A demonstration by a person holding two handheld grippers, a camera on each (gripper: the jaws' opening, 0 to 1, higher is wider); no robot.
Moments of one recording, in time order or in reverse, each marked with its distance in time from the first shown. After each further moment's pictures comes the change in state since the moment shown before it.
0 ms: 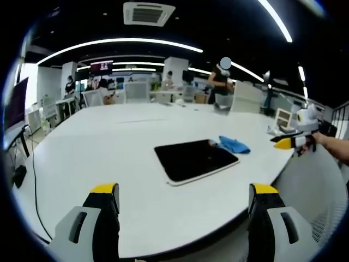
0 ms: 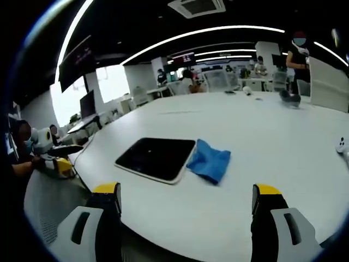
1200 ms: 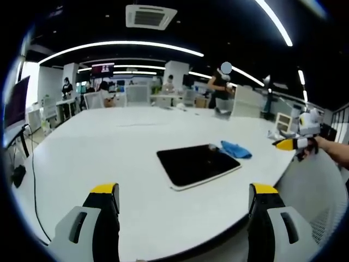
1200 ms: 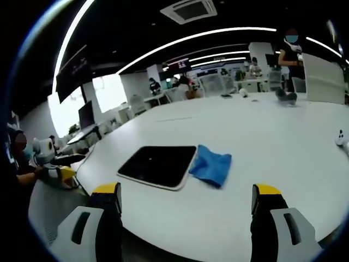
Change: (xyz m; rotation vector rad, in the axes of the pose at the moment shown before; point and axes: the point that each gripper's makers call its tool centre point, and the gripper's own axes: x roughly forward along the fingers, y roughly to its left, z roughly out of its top) left arm 0.002 0.007 0.006 -0.010 -0.035 -0.008; right arm -0.001 0.004 0.007 0.057 -0.049 -0.002
